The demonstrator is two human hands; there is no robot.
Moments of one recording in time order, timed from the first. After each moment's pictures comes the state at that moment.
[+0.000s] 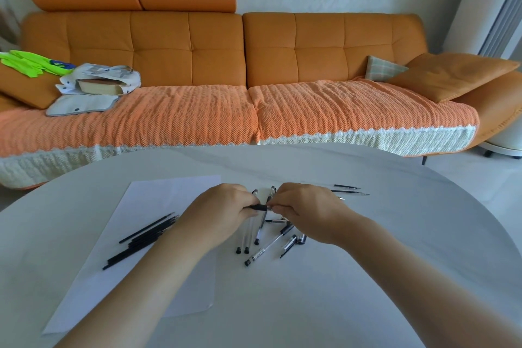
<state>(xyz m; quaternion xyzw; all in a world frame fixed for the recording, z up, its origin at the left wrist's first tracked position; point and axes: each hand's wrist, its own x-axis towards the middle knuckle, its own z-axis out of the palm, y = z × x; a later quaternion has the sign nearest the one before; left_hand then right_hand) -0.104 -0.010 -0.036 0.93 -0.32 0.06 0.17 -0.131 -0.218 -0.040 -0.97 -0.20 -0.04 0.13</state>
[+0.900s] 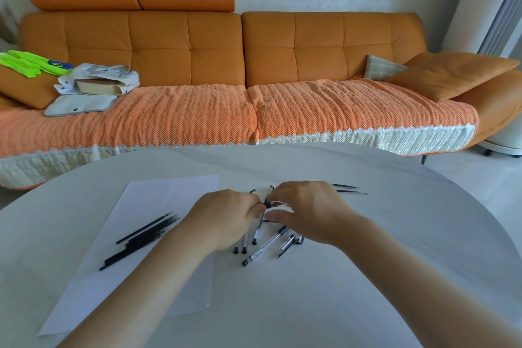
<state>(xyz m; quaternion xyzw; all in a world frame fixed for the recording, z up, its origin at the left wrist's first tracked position) -0.116 -0.024 -0.027 0.96 -0.27 0.01 0.08 -0.133 -0.218 -0.037 -0.96 -0.21 -0.13 0.08</state>
